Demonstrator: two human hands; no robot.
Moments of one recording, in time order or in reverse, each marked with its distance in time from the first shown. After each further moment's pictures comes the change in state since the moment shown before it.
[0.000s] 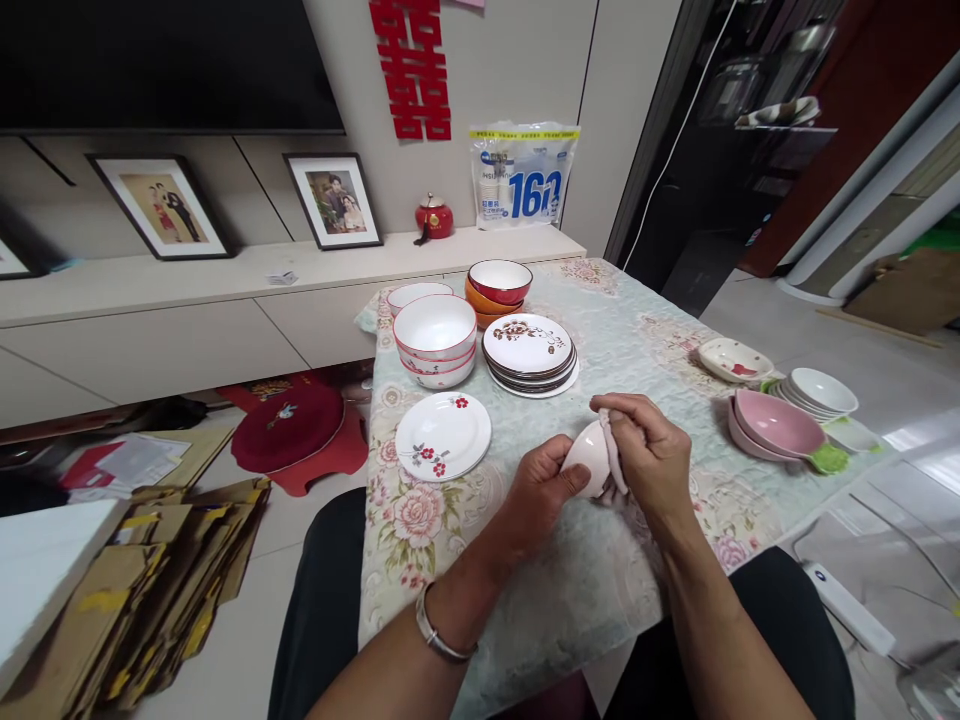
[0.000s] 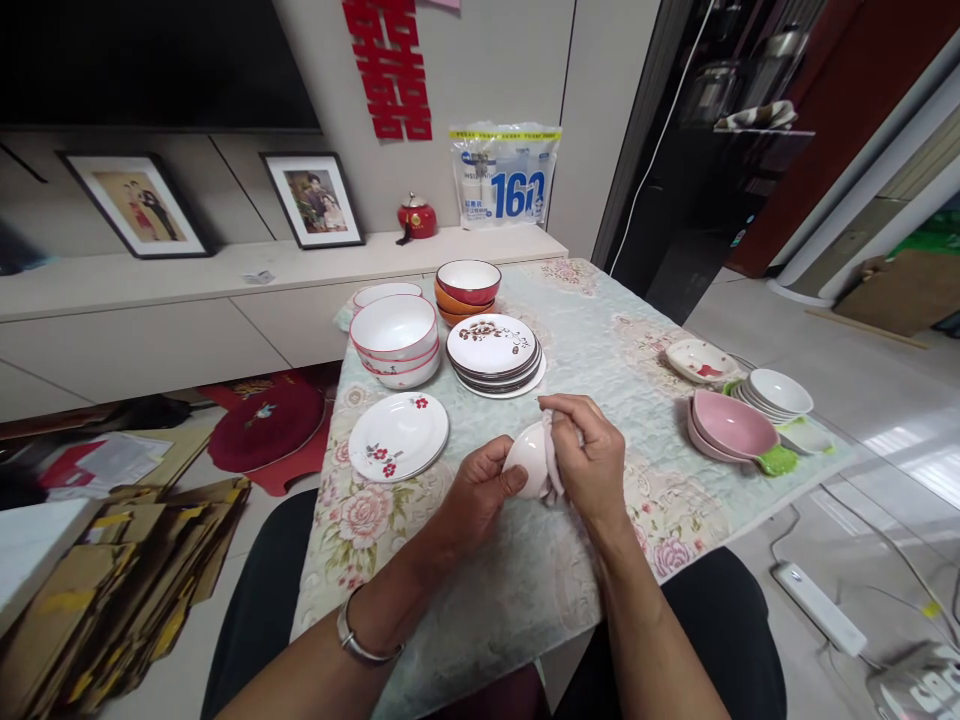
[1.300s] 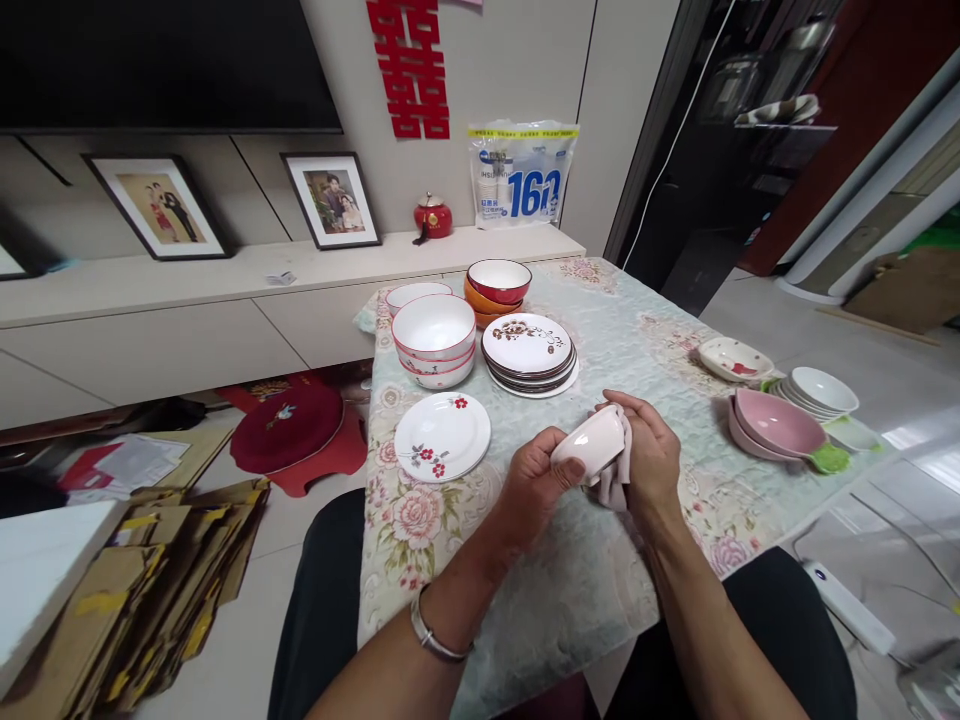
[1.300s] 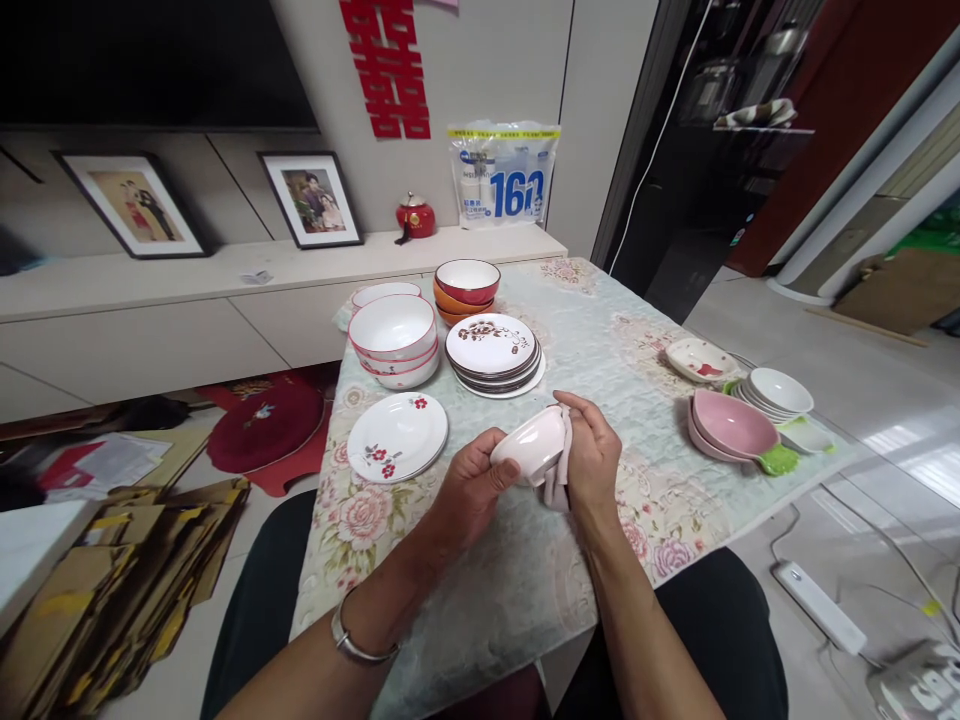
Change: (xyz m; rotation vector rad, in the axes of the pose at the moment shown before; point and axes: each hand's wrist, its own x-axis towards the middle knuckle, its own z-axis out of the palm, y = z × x) left_hand 0.001 0.008 -0.002 0.025 0.081 0.020; right_hand -0.005 0.017 0.012 0.310 0.143 0.445
